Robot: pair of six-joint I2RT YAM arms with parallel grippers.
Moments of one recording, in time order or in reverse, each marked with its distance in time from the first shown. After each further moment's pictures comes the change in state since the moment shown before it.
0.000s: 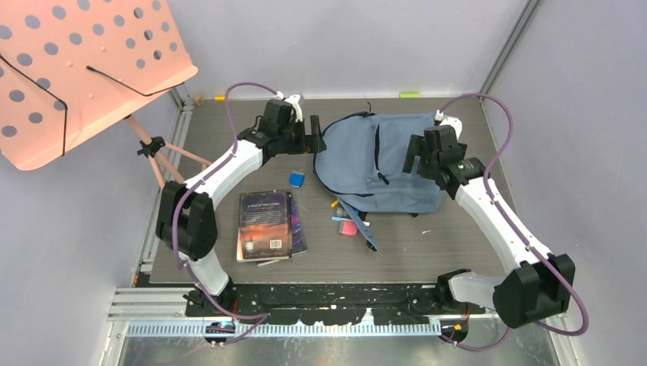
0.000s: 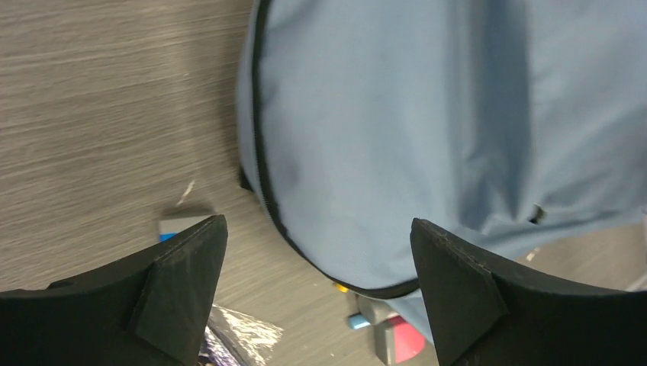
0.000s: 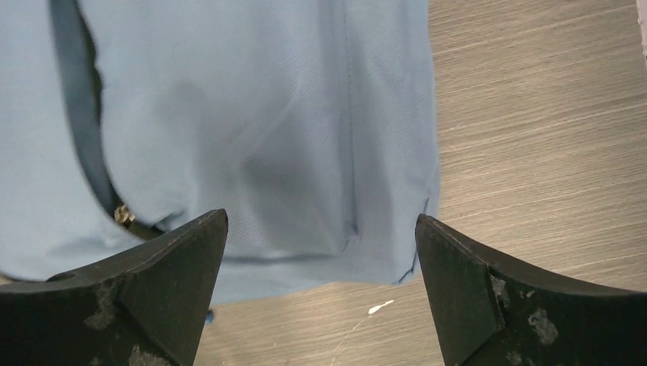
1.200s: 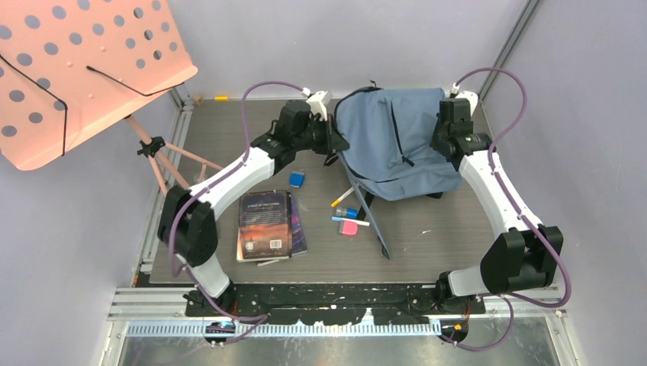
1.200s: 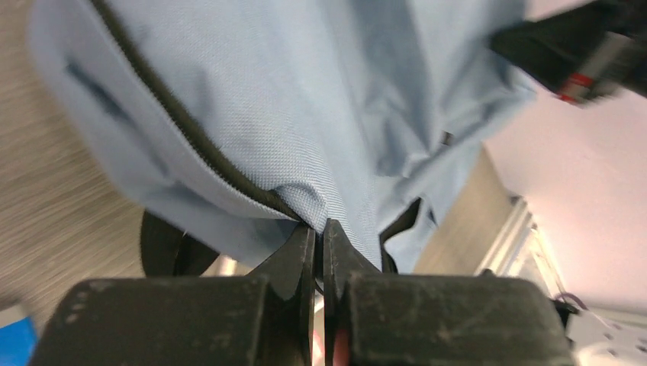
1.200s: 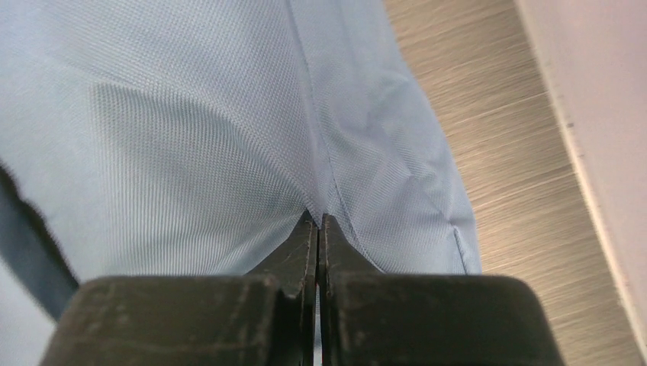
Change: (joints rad) left arm -0.098 0.031 -0.009 0.207 0.169 -0.105; right arm -0.163 0.226 0.190 0.095 -0.015 -0.071
